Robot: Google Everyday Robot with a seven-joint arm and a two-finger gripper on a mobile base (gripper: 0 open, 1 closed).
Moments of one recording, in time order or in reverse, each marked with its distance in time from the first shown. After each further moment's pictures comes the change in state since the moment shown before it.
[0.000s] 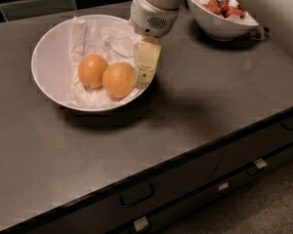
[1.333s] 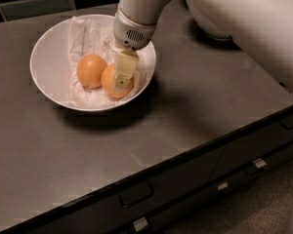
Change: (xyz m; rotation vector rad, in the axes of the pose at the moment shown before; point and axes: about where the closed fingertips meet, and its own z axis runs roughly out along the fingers) arm -0.024 -0.007 0.050 -0.051 -0.025 0.068
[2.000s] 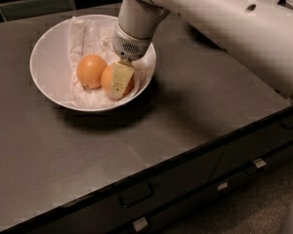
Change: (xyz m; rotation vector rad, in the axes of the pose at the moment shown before) arm 0.003 -0.007 0.032 0.027 -0.006 0.074
